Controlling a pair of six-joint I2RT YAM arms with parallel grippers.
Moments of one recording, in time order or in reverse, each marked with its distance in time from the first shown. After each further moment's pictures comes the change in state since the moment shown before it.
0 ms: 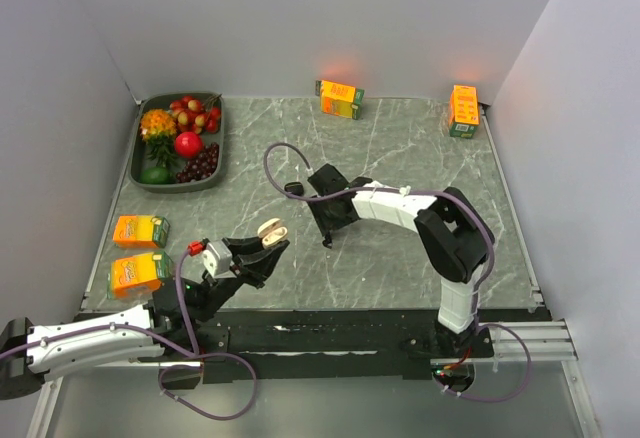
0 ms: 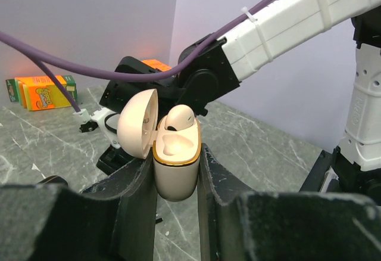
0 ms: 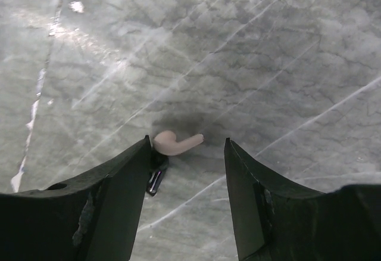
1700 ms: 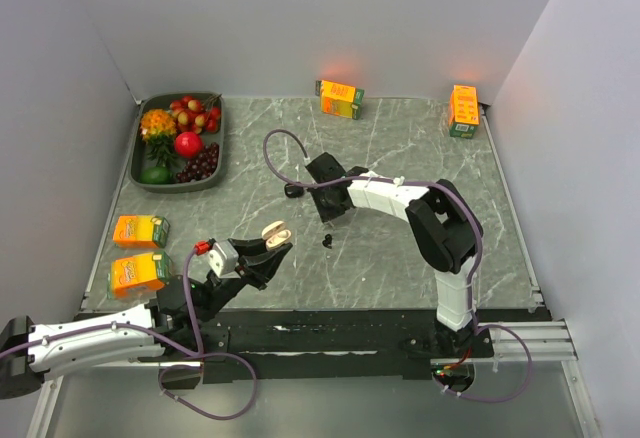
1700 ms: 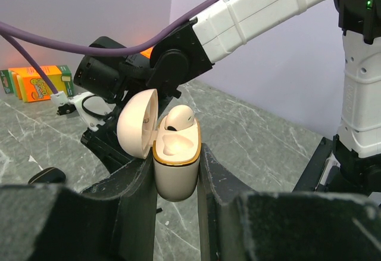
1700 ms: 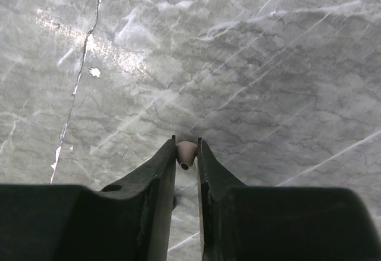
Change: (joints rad) left arm 0.000 0.020 0.000 -0.031 0.013 -0.008; right arm -0.037 0.108 0.134 -0.007 -0.057 0.003
